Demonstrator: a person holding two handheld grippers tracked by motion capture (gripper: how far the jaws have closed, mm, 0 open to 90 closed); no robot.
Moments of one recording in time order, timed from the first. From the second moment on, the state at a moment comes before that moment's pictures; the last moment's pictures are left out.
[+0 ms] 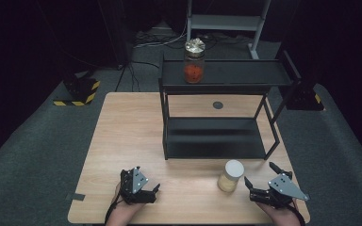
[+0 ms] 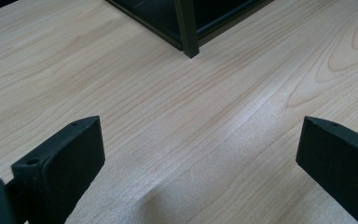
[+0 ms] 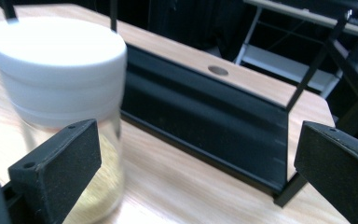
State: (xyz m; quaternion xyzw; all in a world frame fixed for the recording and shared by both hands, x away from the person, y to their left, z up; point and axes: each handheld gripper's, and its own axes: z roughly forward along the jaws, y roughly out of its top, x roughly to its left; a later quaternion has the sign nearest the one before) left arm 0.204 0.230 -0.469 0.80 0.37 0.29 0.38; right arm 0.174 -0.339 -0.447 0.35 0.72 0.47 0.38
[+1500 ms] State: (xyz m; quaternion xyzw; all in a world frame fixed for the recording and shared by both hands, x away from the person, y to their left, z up) left arm 0.204 0.235 -0.470 0.79 0.38 0.29 0.39; right arm 0.188 -0.309 -0.466 0.34 0.71 0.54 0.31
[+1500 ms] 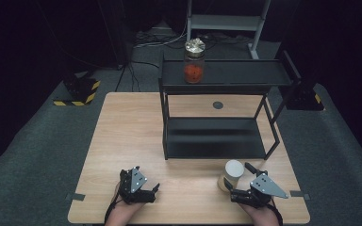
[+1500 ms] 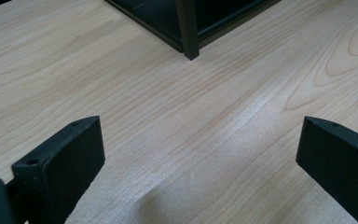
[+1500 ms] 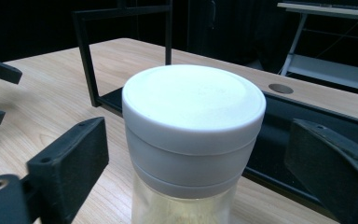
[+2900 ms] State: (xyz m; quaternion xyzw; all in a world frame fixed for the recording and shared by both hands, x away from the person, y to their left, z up) left arm 0.204 0.235 -0.470 0.79 0.38 0.29 0.39; right arm 0.193 -0.317 -0.475 0.34 0.69 0.57 0.29
